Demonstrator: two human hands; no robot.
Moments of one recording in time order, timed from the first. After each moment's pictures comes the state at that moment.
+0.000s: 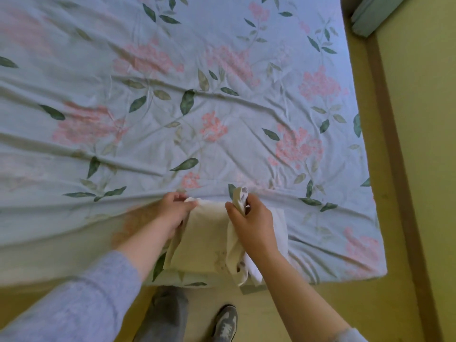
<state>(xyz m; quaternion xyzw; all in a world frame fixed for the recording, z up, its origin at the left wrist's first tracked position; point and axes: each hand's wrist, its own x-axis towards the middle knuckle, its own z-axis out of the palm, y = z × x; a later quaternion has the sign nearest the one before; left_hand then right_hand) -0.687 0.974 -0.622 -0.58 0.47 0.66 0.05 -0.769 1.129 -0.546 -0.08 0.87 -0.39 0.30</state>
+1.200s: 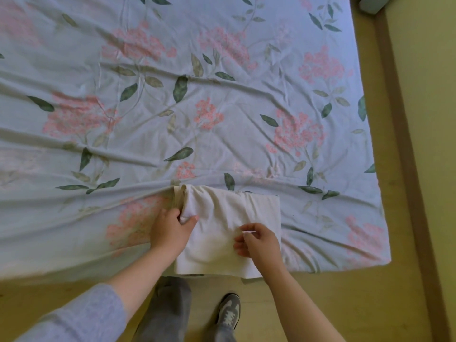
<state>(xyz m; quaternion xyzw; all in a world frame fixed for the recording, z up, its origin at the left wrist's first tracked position) -0.632 1.007 -0.632 -0.52 0.76 0.39 0.10 -0.745 1.173 -0.594 0.12 0.79 -0.41 0.45</state>
